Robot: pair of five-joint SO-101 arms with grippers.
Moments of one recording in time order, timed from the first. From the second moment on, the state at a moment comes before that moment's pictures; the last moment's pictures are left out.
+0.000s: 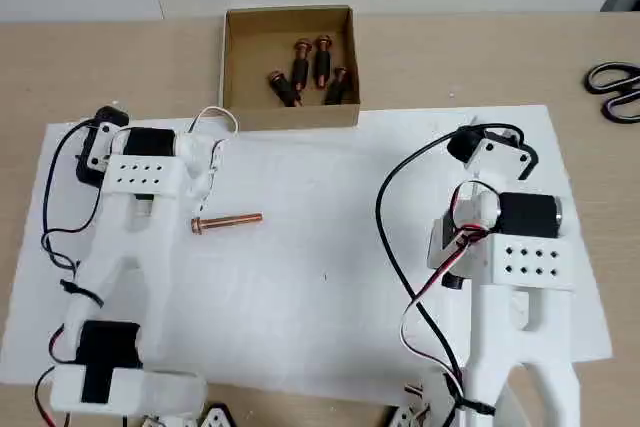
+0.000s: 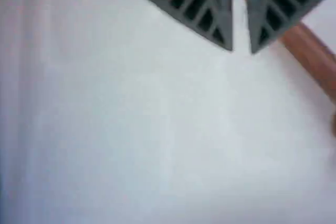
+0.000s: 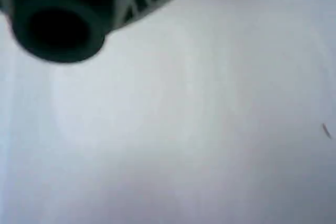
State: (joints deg) left arm -1.0 -1.4 17.0 72.8 80.7; right arm 1.3 -34.5 29.5 96.2 -8.5
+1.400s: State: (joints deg) left arm 2.2 10.1 17.0 78.0 72.9; right arm 1.3 -34.8 29.5 96.2 -8.5
